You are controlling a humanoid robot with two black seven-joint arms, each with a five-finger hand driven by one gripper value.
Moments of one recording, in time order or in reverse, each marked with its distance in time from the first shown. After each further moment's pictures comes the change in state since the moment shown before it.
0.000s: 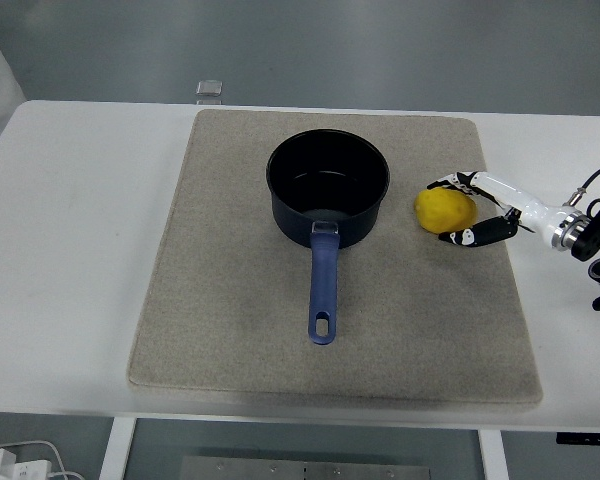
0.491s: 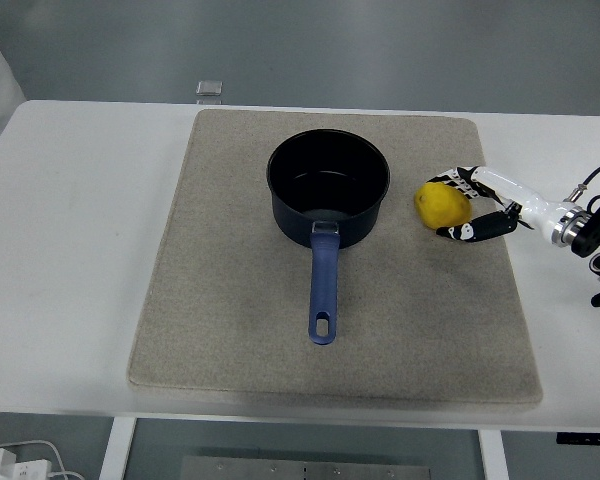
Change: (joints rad) left arm 0.000 0.000 0.000 0.000 0.000 0.000 0.000; right arm 0.012 0.000 -0.021 -0.002 0.038 0.016 0.001
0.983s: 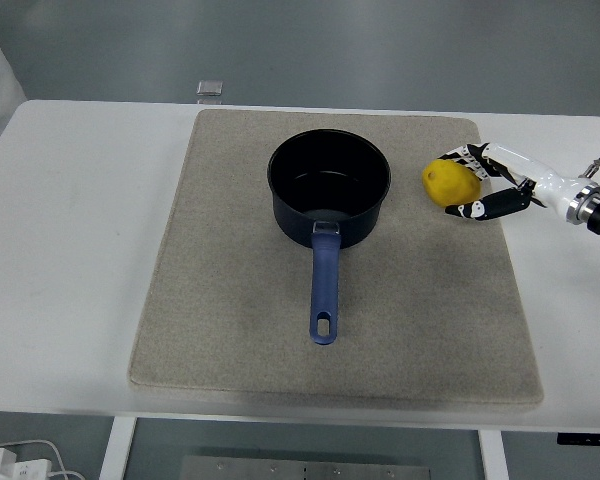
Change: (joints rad) left arm 0.000 0.000 0.000 0.000 0.000 0.000 0.000; right arm 0.074 -0.051 0.014 0.000 0.031 0.066 0.001
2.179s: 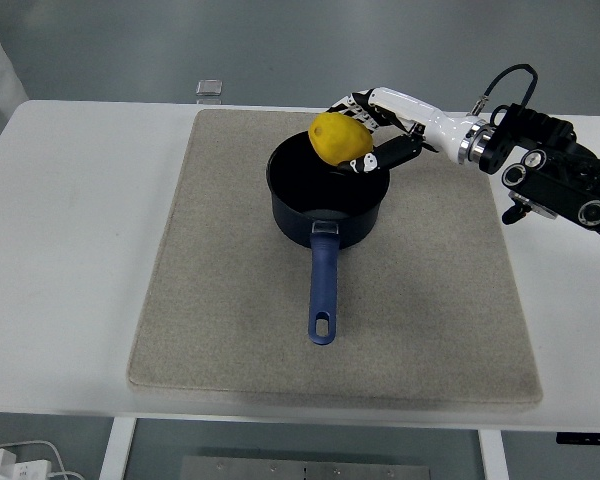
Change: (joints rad) left arm 0.000 0.000 0.000 0.000 0.000 0.000 0.000; right arm 0.214 0.318 -0.093 -0.086 0.081 0.027 -0.038
